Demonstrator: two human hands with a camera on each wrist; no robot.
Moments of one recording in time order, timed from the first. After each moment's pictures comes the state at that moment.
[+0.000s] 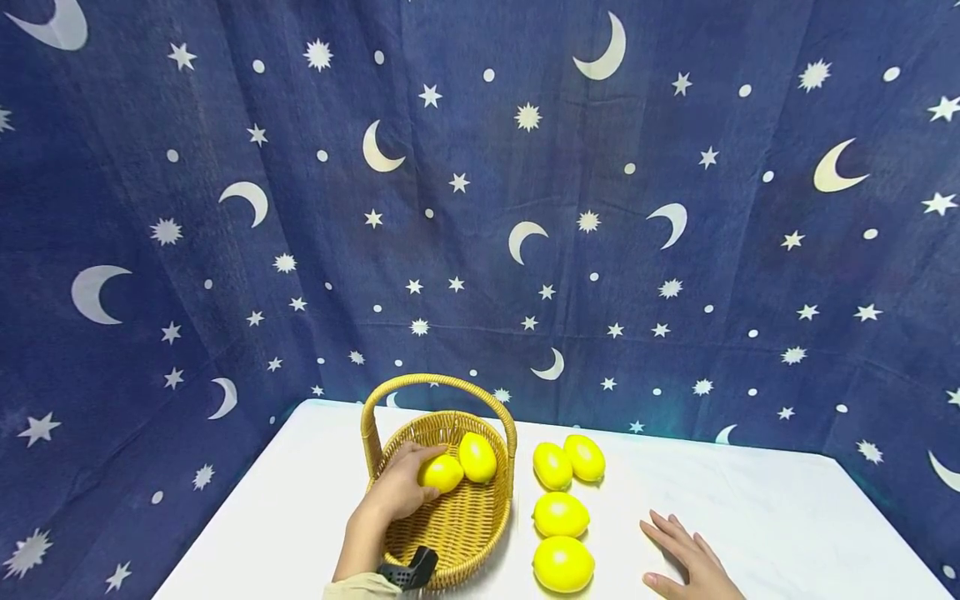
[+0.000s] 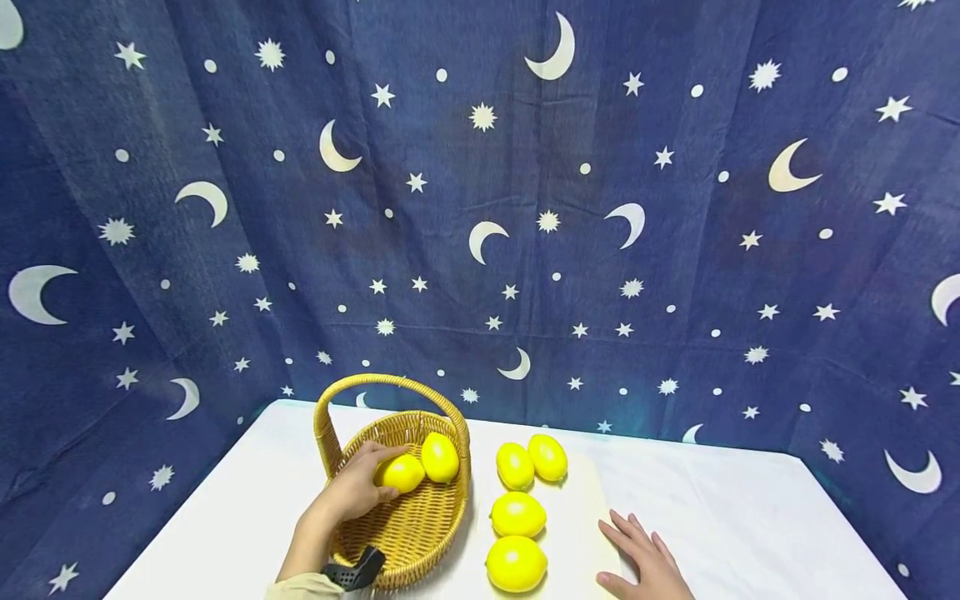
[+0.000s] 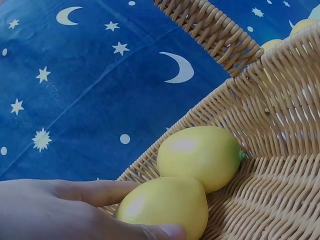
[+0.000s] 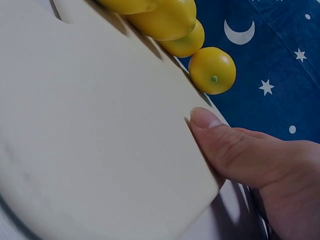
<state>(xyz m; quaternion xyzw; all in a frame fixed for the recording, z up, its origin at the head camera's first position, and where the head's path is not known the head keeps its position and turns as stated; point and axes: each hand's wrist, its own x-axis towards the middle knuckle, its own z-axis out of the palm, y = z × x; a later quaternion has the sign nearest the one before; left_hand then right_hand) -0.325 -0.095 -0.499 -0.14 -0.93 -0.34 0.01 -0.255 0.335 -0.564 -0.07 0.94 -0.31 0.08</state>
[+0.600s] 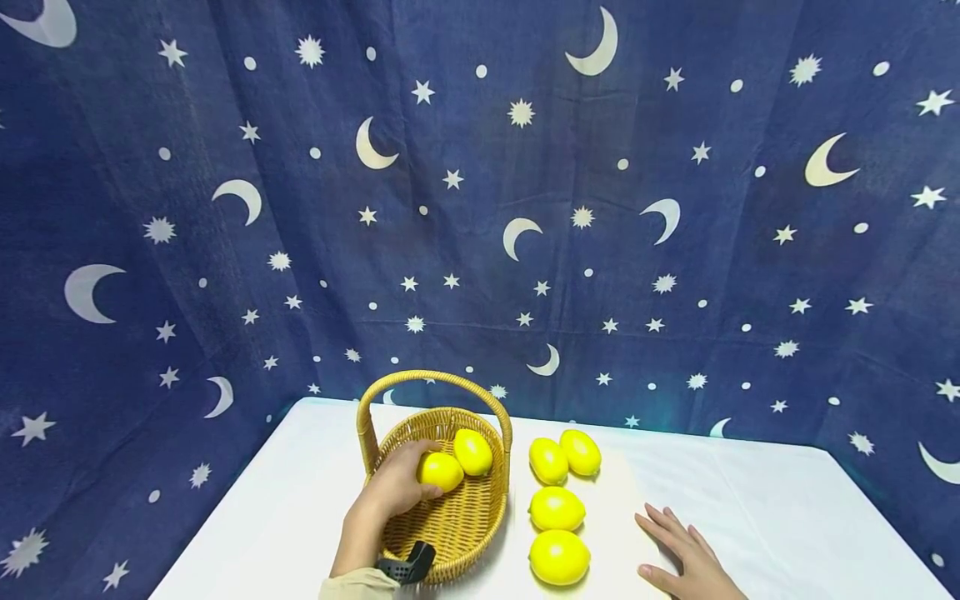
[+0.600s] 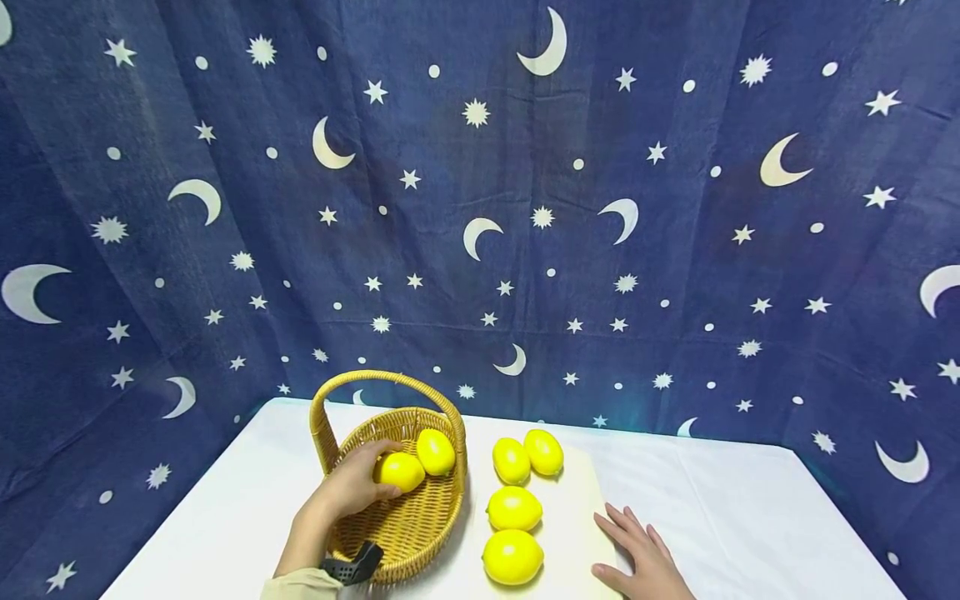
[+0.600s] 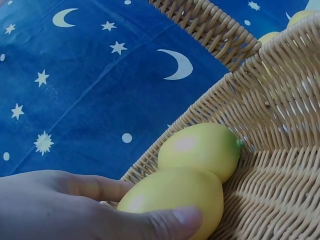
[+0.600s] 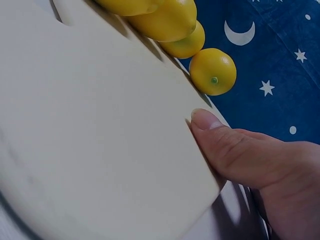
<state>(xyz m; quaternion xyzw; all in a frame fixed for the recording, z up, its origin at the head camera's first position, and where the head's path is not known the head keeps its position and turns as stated) -0.326 -0.093 -0.493 -0.15 -0.93 -0.32 0.02 -0.255 0.330 -0.559 -0.03 0.95 -0.31 0.10</state>
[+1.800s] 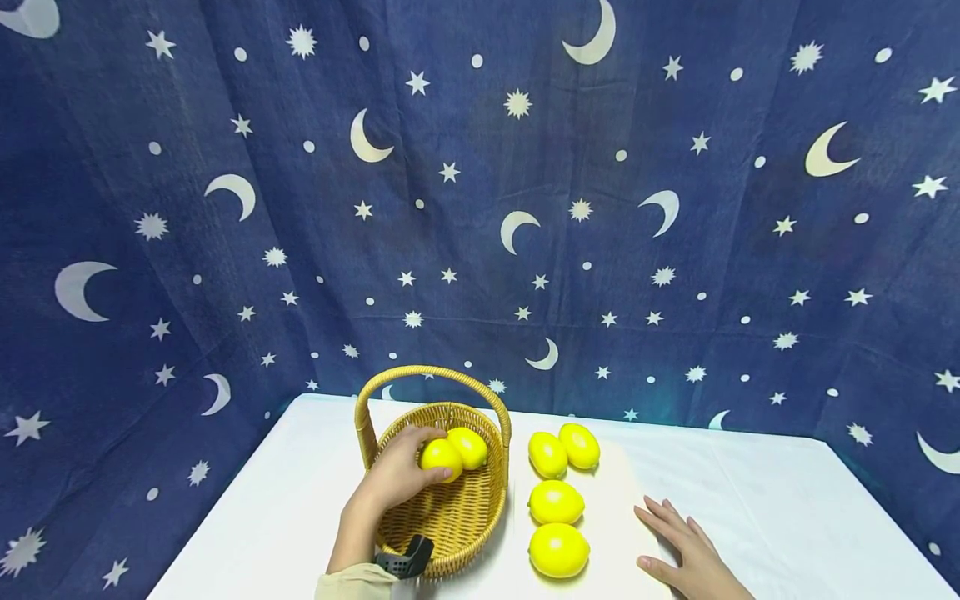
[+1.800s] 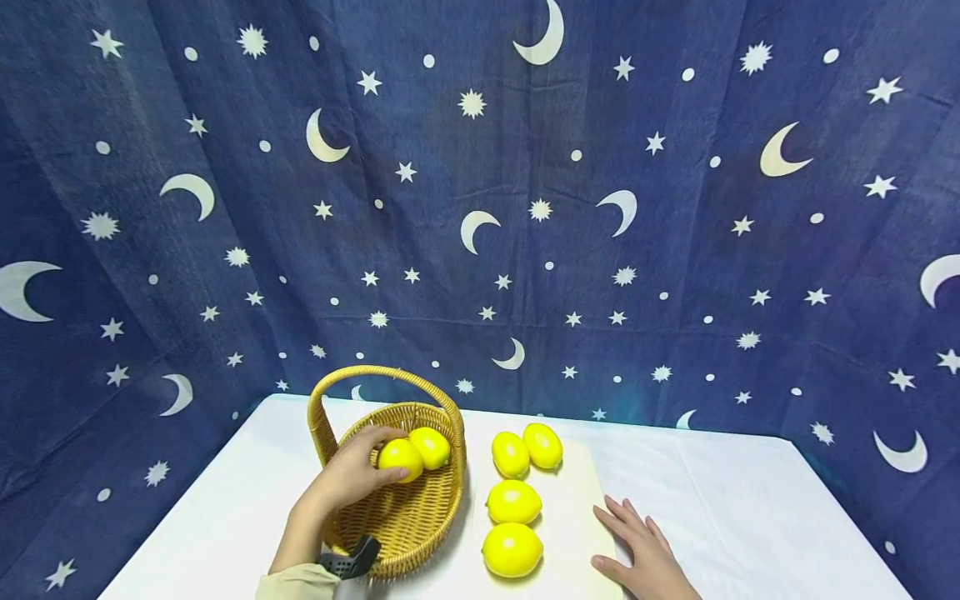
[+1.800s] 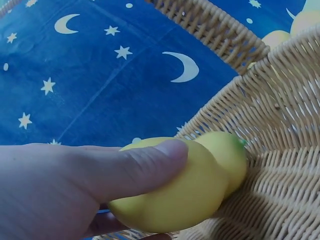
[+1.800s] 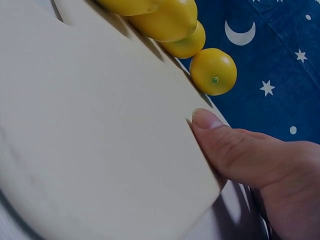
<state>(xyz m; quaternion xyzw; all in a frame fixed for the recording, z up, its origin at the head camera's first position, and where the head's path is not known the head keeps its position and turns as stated) -0.324 -0.089 -0.477 -0.15 -0.92 -0.36 0.05 -0.252 0.327 -0.555 -0.02 0.95 -0.31 0.10</state>
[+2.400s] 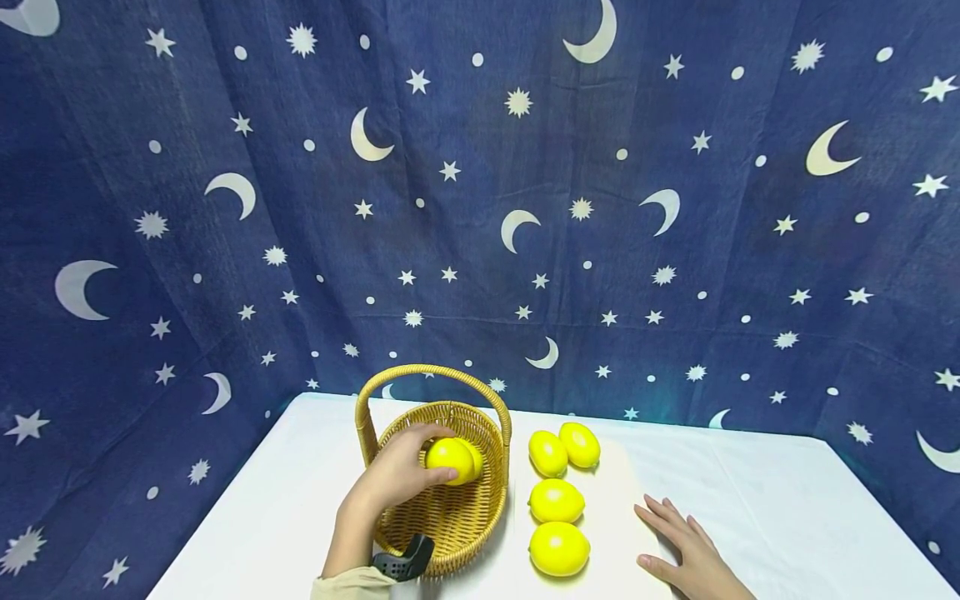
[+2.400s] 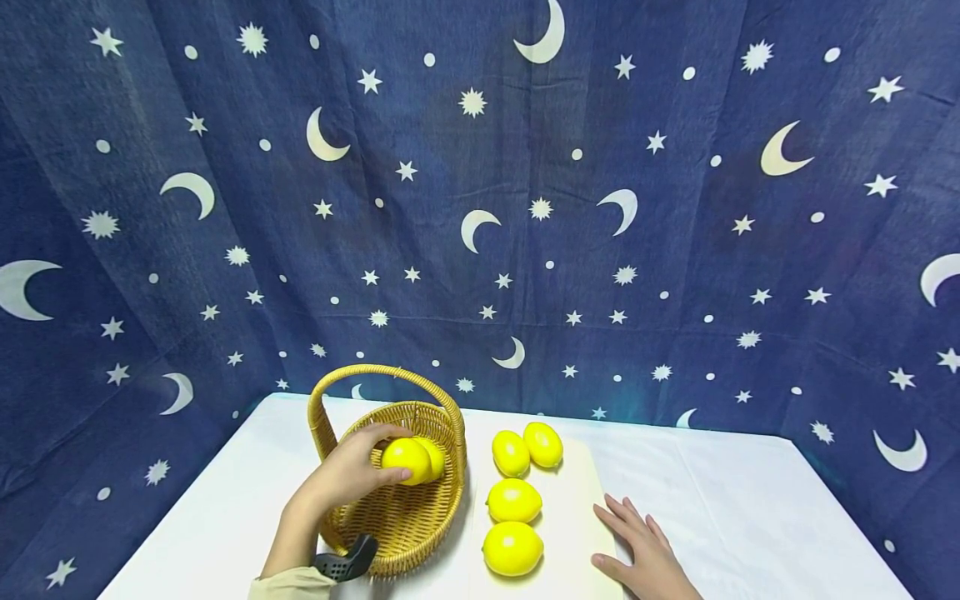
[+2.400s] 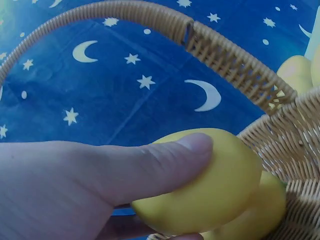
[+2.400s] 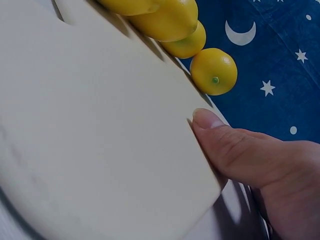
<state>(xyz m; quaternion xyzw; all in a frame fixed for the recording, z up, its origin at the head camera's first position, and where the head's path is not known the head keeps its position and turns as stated) -0.314 -0.086 -0.454 -0.20 -0.91 -0.35 0.04 -0.252 0.326 -0.554 -0.02 0.95 -0.31 0.10</state>
